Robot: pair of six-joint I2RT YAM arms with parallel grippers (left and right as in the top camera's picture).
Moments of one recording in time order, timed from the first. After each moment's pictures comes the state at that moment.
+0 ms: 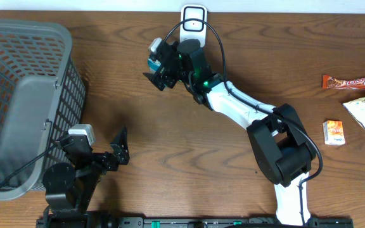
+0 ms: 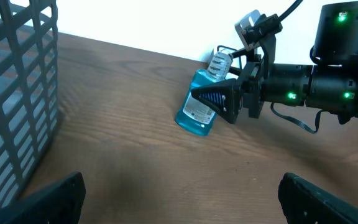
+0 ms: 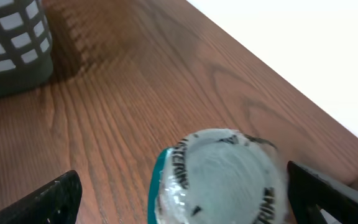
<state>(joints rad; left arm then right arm) 0.05 0.30 0.44 -0.45 0.26 -0.23 0.59 2.14 1.48 0.20 -0.31 -0.29</state>
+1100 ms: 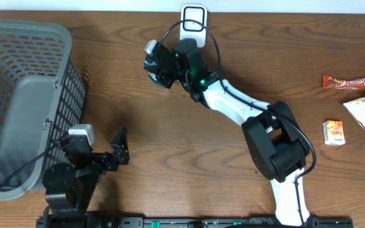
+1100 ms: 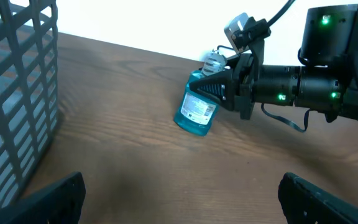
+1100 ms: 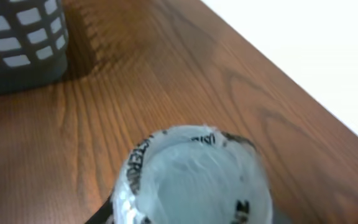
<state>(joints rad) 0.05 0.30 0.44 -0.45 0.26 -0.23 0.59 2.19 1.55 0.18 -0.37 -0.31</state>
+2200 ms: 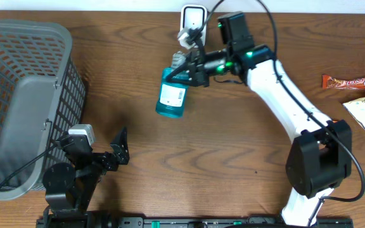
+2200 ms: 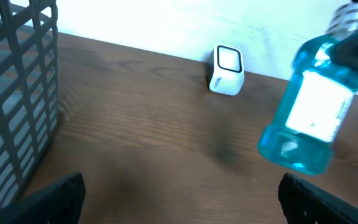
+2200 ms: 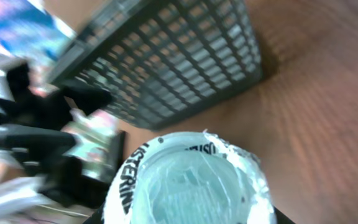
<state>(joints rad) 0.05 0.30 0.44 -0.45 0.26 -0.23 0.37 1.95 1.64 -0.51 -1.24 -0.13</state>
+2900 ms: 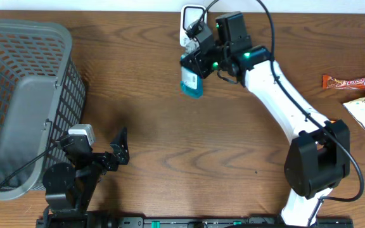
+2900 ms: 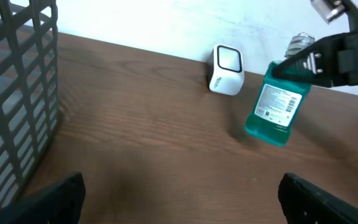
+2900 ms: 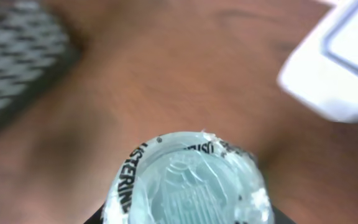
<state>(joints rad) 0.05 0.30 0.44 -0.45 0.26 -0.23 0.42 1.95 1.64 -0.48 -0.36 -0.11</state>
